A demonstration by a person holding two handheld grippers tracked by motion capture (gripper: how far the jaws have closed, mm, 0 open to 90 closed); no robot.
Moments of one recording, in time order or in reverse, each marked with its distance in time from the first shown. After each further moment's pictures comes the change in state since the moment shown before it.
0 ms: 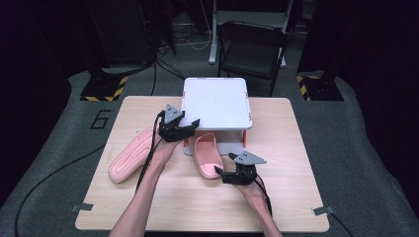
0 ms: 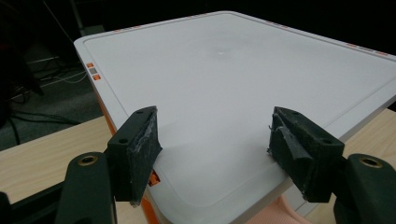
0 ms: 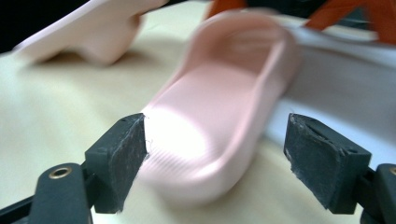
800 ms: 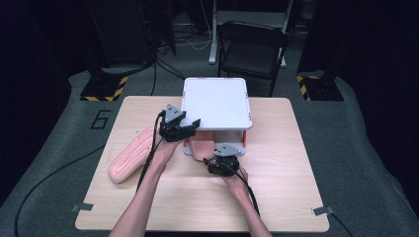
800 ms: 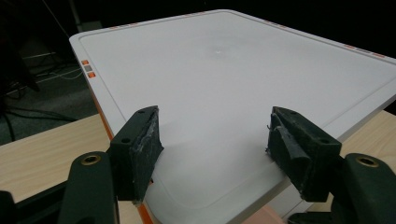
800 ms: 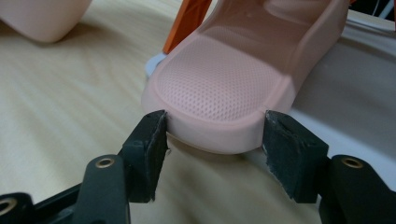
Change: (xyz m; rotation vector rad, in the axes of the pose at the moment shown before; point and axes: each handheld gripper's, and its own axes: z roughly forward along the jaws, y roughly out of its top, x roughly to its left) left arm 0.000 0.001 0.001 0.011 -0.012 -0.013; right arm 0.004 0.015 0.073 0.112 -0.128 -0.042
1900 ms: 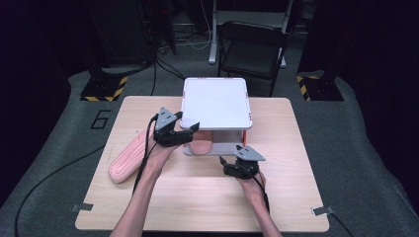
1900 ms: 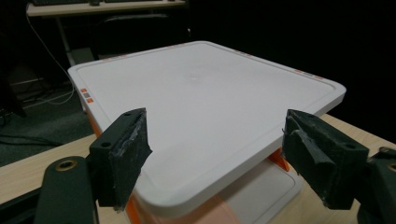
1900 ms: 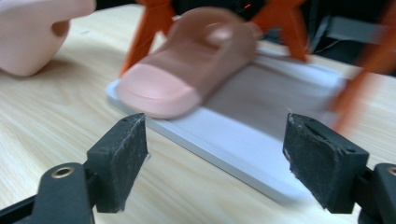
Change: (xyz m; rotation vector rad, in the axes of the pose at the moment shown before) left arm -0.004 0.002 -0.048 -0.108 -0.061 0.014; right arm -0.025 -0.011 -0.077 -0.136 -0.144 0.049
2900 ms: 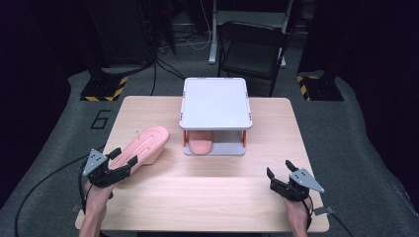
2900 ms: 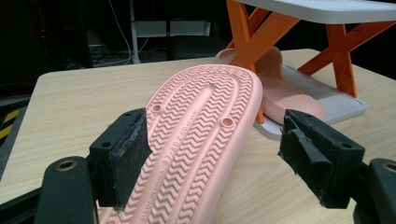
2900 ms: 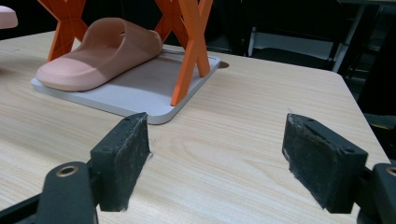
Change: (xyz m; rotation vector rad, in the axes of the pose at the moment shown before) left arm 0.081 -0.122 -0.138 0.031 0.191 -0.113; right arm -0.069 -0.058 -0.109 -0.104 -0.196 0.083
